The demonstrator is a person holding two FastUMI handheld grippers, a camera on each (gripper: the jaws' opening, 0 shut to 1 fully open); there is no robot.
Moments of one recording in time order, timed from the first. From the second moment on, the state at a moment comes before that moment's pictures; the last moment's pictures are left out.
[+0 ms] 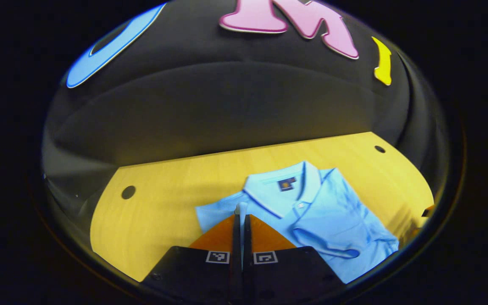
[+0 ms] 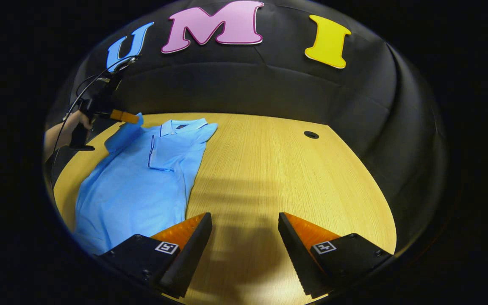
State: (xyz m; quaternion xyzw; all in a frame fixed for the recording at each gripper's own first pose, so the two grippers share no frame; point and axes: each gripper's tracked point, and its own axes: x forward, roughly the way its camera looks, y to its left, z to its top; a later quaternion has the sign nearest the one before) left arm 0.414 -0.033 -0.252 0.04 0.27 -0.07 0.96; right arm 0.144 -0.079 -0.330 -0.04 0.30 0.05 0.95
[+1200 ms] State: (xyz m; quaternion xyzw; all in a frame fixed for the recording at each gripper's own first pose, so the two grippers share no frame) left arm 0.133 -0.042 -0.215 -0.03 0.24 -0.11 0.96; right arm 0.016 0.005 -0.322 0.01 0.34 0.07 0.94
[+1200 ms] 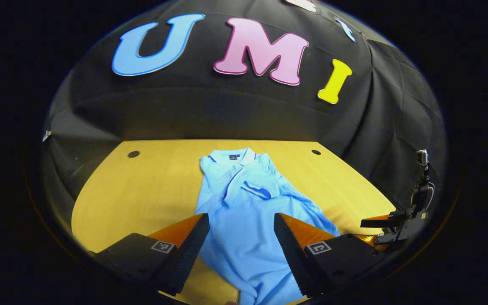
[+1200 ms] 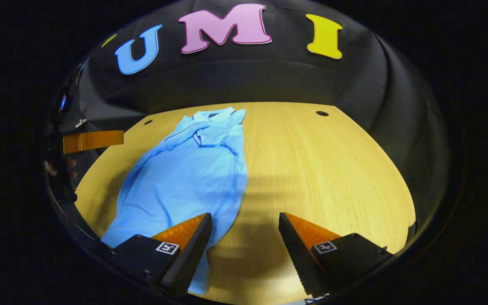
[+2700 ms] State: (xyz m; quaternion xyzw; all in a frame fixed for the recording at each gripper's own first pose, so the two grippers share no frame) left arm -0.031 -0.043 -0.351 0.02 0.33 -0.03 0.94; right arm -0.067 0.062 -0.363 0.00 0.40 0.05 0.91
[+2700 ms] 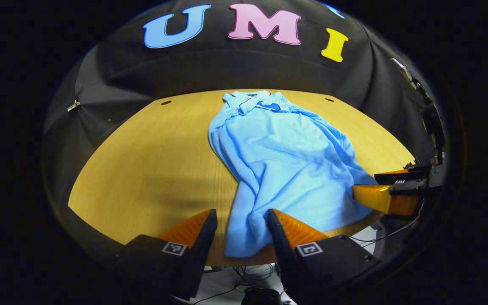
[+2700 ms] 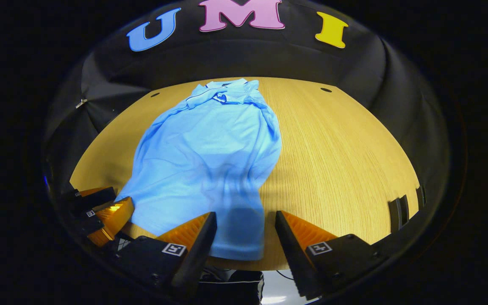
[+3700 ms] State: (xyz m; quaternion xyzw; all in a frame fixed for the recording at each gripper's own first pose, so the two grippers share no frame) left arm -0.022 -0.057 -0.344 -0.01 0.36 -0.06 0.93; right arm -0.059 0.095 -0.363 0.10 0.43 0.15 0.88
